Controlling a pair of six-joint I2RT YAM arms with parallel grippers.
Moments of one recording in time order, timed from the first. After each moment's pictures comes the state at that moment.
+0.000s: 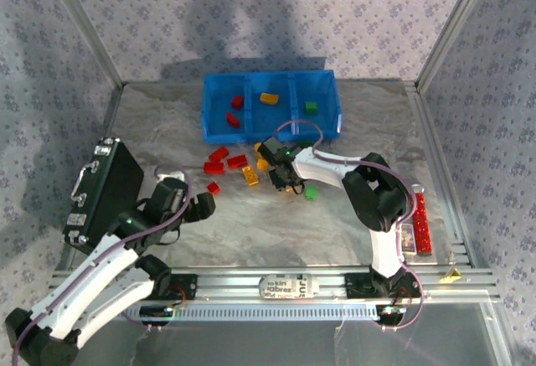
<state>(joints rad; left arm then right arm) -0.62 0.70 0.60 -0.78 -0.16 -0.71 0.76 1.95 1.34 -0.71 0.24 0.40</state>
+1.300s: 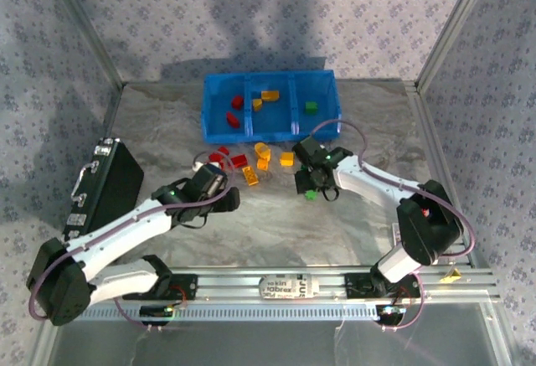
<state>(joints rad) -0.77 1.10 0.73 -0.62 -0.20 -0.72 0.65 1.56 1.04 -0.76 0.23 0.48</state>
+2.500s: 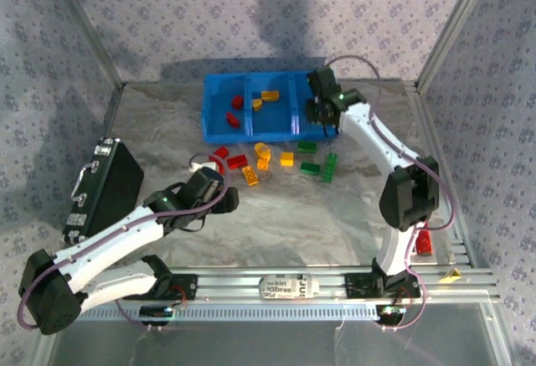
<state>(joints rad) -0.82 1.00 0.71 -0.63 -0.24 -0.74 0.41 1.86 1.77 -0.83 0.23 0.40</state>
